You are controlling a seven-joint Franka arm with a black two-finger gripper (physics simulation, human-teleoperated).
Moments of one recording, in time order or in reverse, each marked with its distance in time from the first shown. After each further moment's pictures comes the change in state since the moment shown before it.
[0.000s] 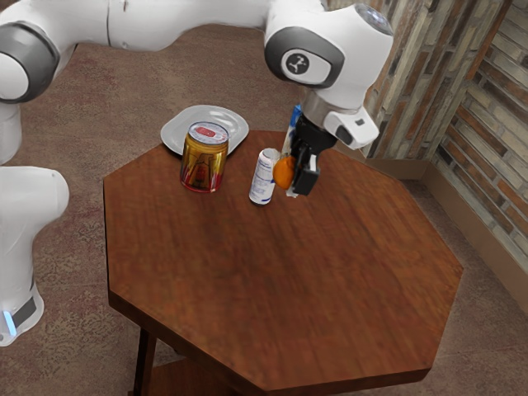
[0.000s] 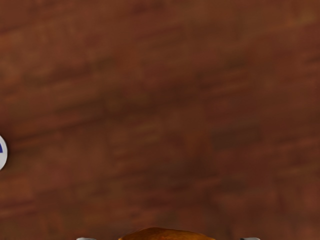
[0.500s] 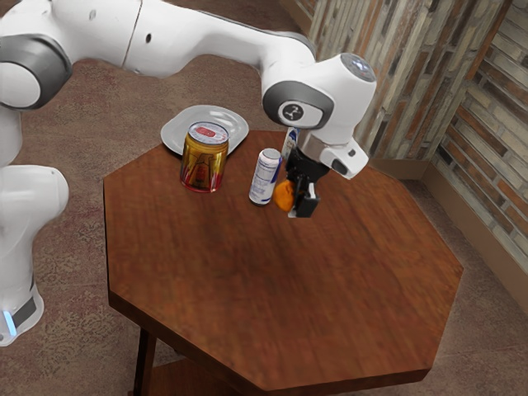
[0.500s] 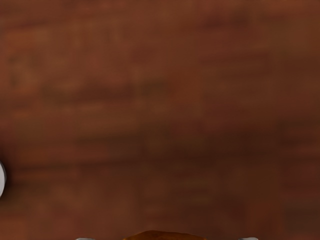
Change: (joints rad) arm 0.085 -0.044 0.031 -0.218 -0.001 0.275 -0.064
